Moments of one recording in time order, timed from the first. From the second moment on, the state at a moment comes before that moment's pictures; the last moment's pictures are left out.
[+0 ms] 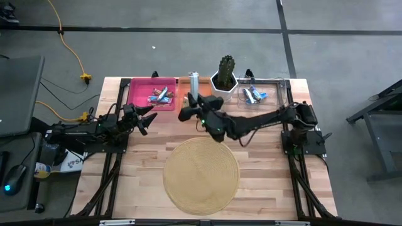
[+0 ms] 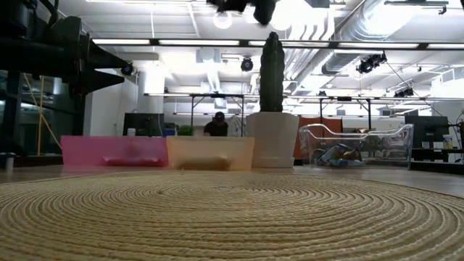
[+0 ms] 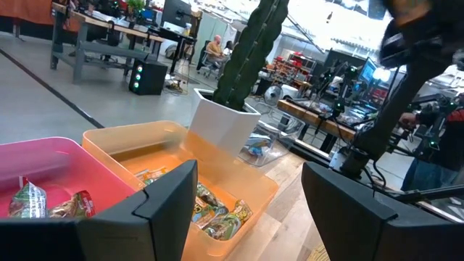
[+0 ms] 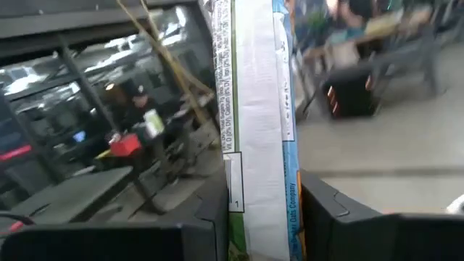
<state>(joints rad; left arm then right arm) 0.03 0.01 0.02 0.05 -0.51 -0.32 0.14 1.88 1.52 0.46 1.16 0.35</state>
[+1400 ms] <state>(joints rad) 0.03 0.01 0.02 0.05 -0.51 -0.32 -0.17 2.04 1.52 -0.35 0.46 1.28</state>
